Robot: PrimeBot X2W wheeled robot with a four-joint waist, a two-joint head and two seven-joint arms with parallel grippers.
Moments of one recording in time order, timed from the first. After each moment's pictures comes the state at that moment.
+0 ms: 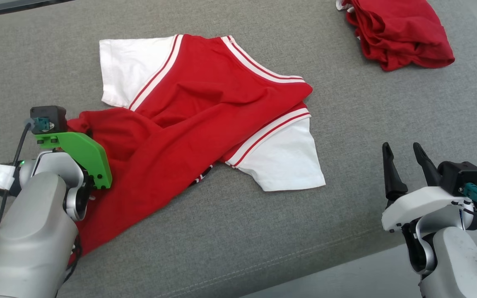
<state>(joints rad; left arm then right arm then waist) -0.73 0.31 -0.45 0.85 -0.61 0.07 0.18 -0.24 -0.08 -0.06 0.30 0.20 0.13 -0.11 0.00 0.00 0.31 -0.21</state>
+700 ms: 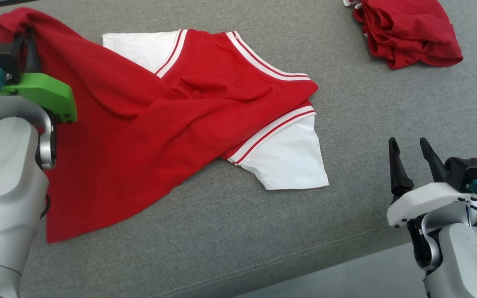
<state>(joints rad) -0.90 0.37 -0.46 0.78 -0.44 0.19 -0.22 -0.25 -0.08 -0.07 0.28 0.20 0.13 -0.11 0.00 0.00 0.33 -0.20</state>
